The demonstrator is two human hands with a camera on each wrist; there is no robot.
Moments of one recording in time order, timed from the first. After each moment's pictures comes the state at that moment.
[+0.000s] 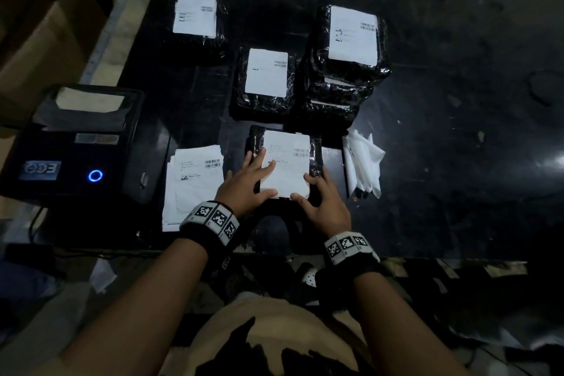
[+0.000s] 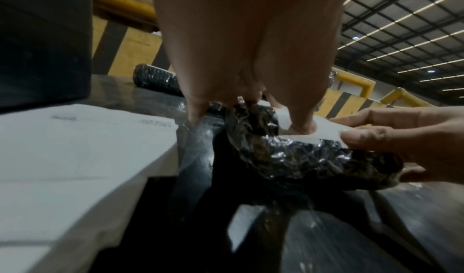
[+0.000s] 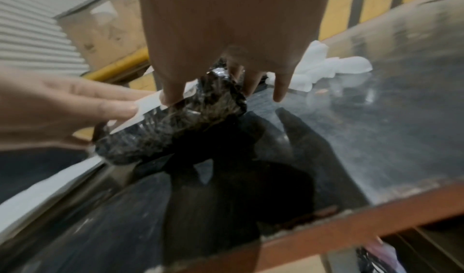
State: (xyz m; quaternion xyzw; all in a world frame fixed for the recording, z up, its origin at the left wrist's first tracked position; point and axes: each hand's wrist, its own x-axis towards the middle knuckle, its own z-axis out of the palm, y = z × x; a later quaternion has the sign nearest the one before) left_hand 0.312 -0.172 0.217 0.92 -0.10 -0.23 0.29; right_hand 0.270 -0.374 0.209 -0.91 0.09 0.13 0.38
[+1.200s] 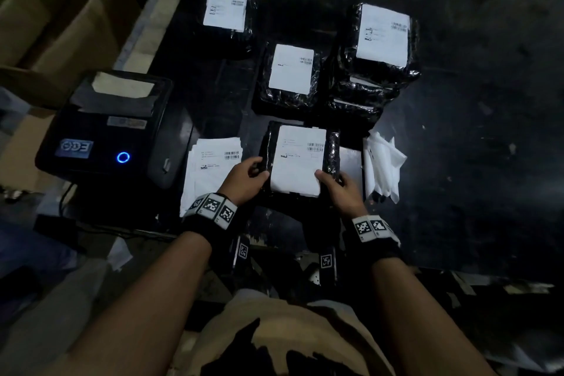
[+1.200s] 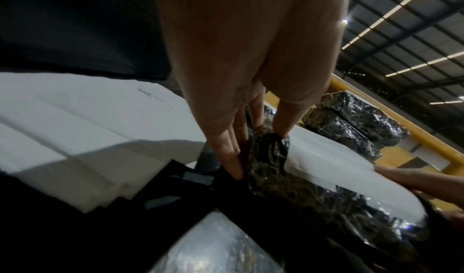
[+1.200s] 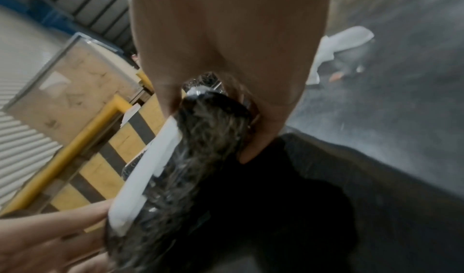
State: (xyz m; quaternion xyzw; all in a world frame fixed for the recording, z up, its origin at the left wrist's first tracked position) left_hand 0.309 -0.154 0.213 0.83 0.16 -0.16 0.51; right_hand 0.305 -0.370 0.204 -0.74 0.24 0.17 0.60
